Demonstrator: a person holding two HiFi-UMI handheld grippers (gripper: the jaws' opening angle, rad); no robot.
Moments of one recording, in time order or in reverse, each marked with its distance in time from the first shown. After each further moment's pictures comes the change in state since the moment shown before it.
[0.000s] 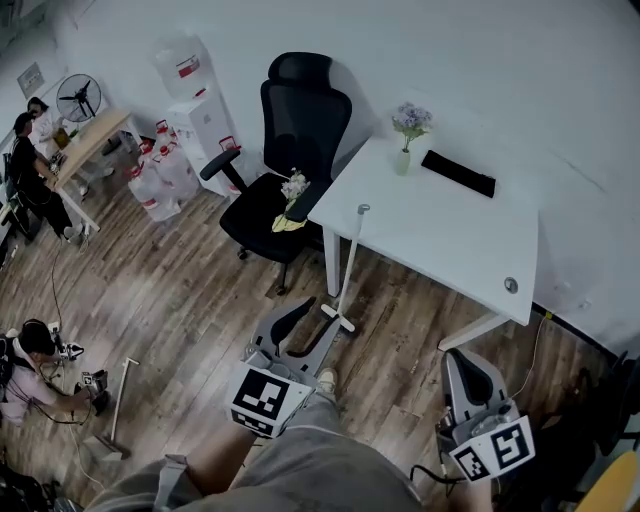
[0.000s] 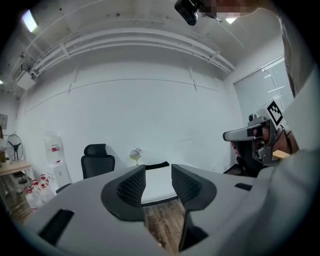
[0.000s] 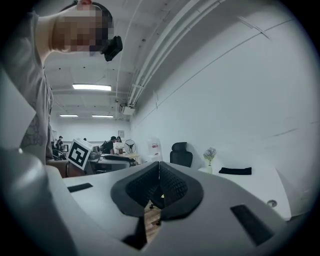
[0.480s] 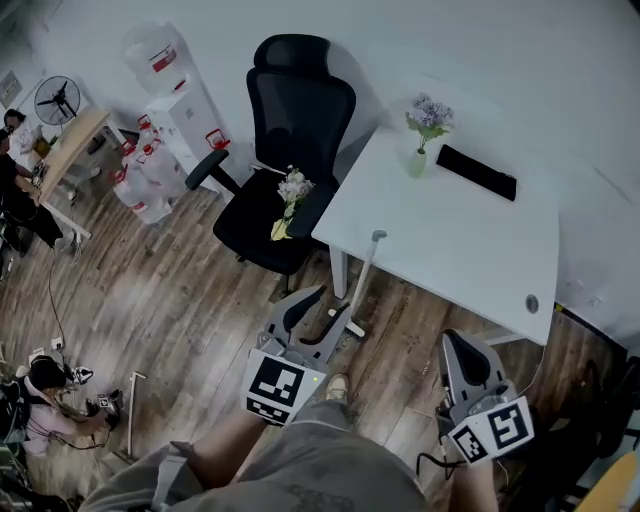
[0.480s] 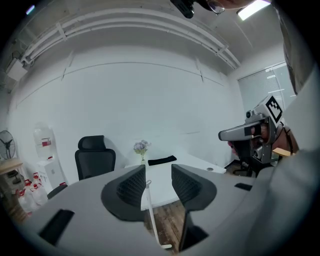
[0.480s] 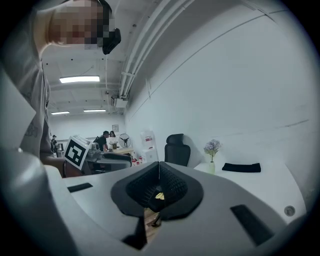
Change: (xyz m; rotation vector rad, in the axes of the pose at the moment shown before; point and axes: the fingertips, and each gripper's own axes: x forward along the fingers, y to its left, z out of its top) left arm 0.127 0.120 -0.023 -0.014 0.085 -0.059; right arm 0.176 -0.057 -0.008 0.029 0.094 -0.040
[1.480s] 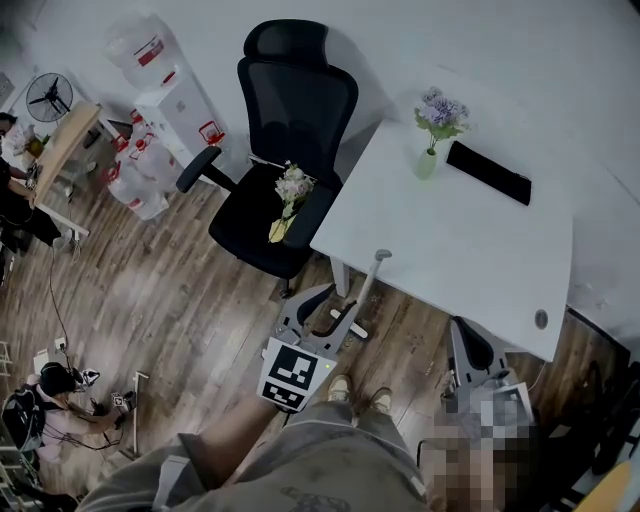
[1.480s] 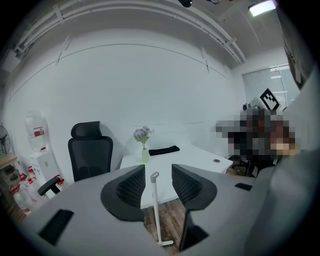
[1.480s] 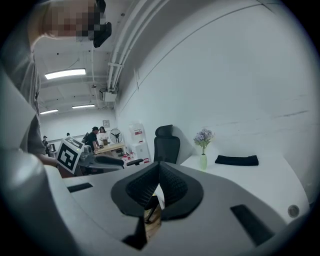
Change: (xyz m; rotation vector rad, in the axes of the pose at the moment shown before) left arm 0.097 0.041 -0.054 -0.034 0.102 -0.033; right arm 0.084 -0.083 -0.032 0.051 0.084 -0.077
